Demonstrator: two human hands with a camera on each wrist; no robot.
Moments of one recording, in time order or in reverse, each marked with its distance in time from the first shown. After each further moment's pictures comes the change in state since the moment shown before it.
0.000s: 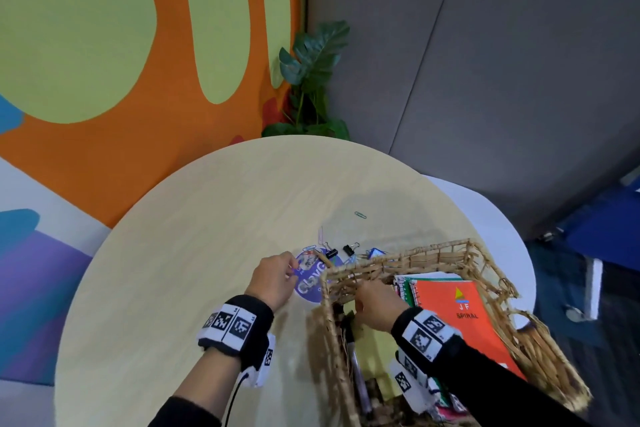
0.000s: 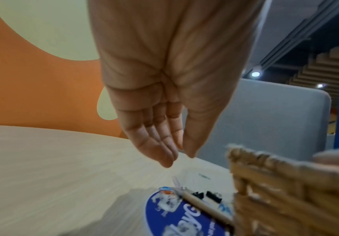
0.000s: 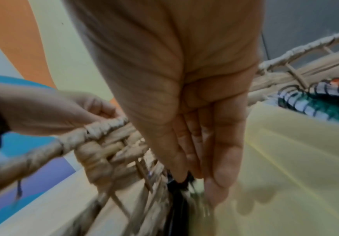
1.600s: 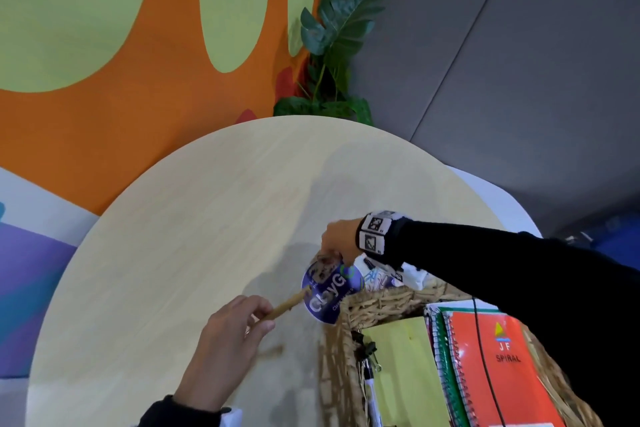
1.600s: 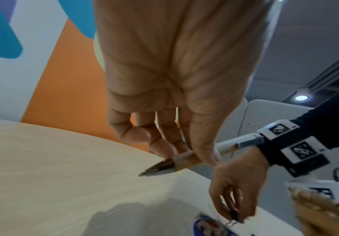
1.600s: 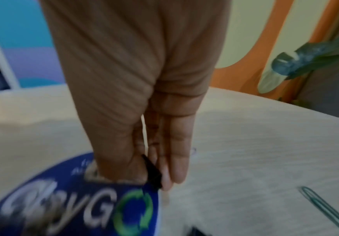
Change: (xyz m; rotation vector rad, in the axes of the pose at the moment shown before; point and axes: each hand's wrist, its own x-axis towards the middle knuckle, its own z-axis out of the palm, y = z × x) left_hand -0.052 -0.050 -0.024 -0.185 0.110 -0.001; right_hand 0.152 -0.068 -0.100 -0.878 -0.366 -0.456
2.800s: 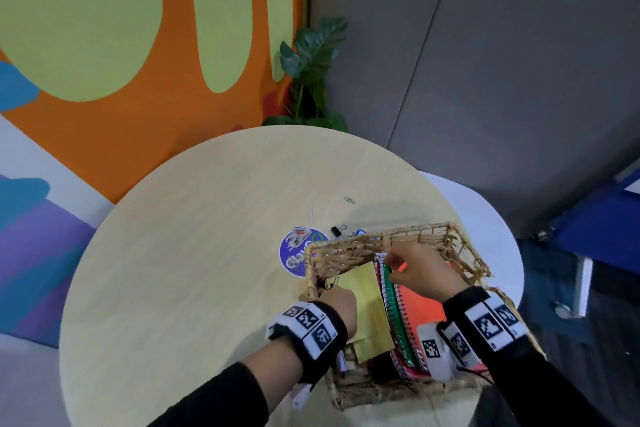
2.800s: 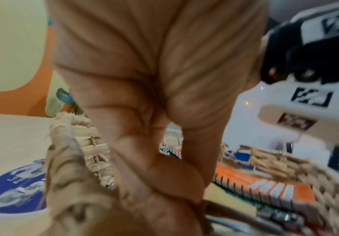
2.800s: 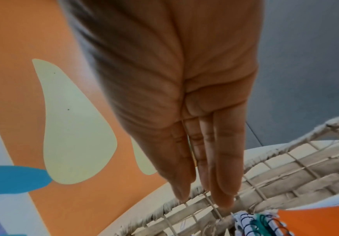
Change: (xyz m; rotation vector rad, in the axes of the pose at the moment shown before) left_hand -0.044 0.162 0.107 0.632 -0.650 0.010; right_hand -0.209 -0.090 0.163 0.894 0.738 0.512
